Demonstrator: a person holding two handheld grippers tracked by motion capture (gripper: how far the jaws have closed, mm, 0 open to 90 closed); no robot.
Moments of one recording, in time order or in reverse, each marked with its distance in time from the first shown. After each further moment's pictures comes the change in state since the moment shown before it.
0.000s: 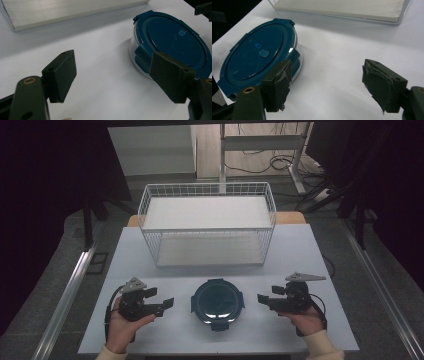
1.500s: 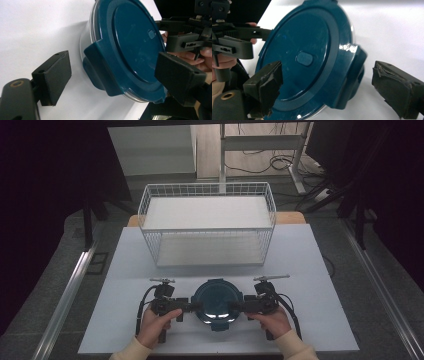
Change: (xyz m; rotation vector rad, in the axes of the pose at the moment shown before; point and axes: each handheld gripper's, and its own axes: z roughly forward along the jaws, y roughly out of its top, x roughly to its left) left arm -0.023 0.006 0.075 0.185 -0.324 -0.307; right arm 0.046 0.002 0.065 0.169 0.162 0.192
